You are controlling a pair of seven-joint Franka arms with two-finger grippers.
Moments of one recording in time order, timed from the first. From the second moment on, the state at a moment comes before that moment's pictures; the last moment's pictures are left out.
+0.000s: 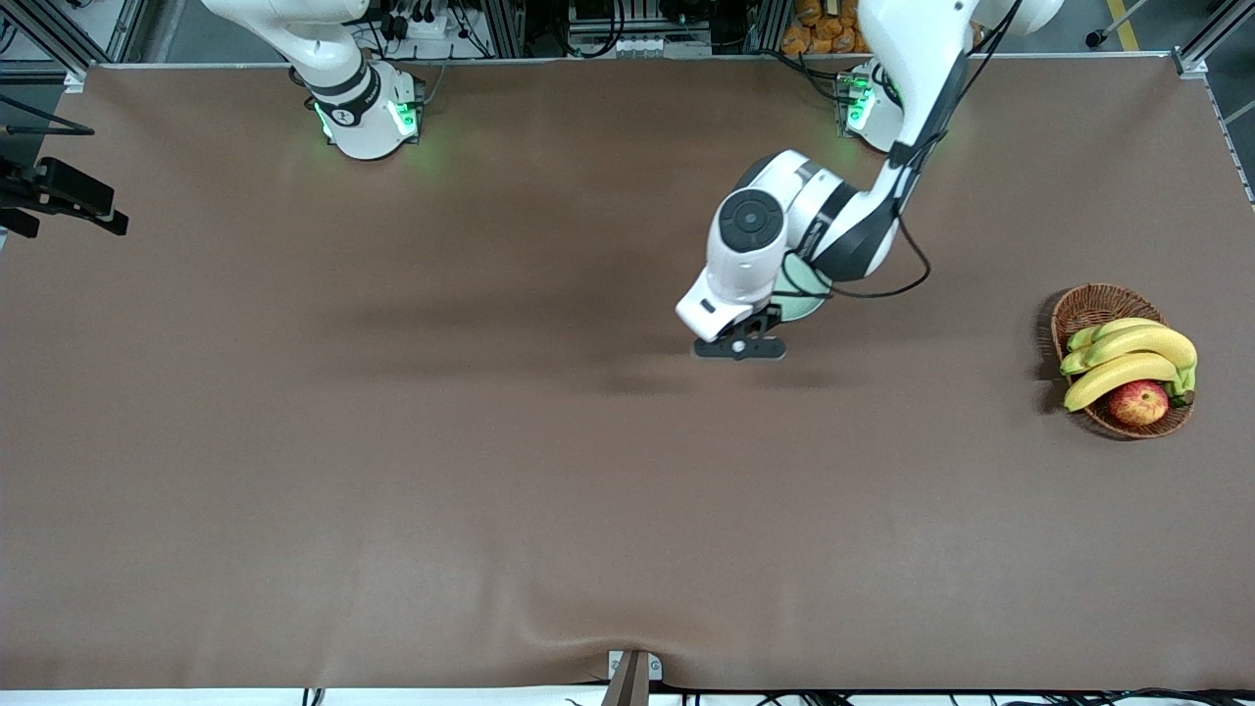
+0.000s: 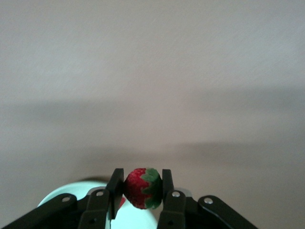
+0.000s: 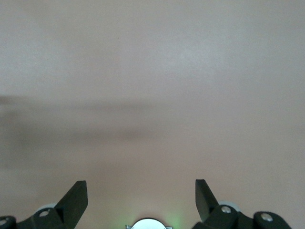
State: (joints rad) left arm -0.62 0.37 -0.05 -1.97 0.07 2.25 -0.66; right arm -0.04 0.00 -0.03 -1.46 0.03 1.38 -0.07
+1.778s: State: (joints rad) left arm -0.53 0.21 -0.04 -2.18 0.13 2.41 -0.64; right arm -0.04 -0.01 -0.05 -1.46 0.02 1.37 -0.08
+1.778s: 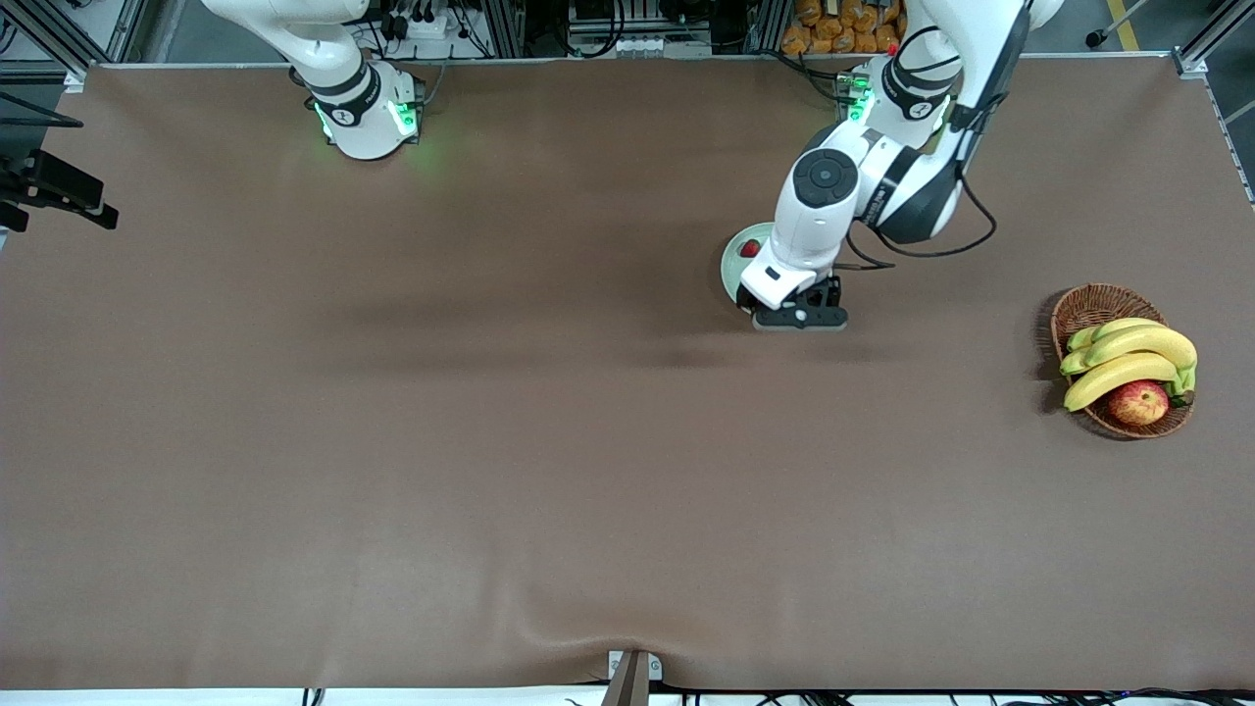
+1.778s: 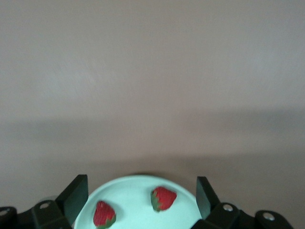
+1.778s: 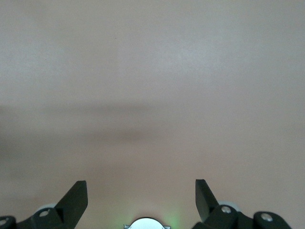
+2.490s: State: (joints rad) left arm -0.34 0.31 -0.04 -1.90 0.14 2.35 -0.55; right arm -0.05 -0.01 -0.06 -1.45 0.02 1.37 -0.08
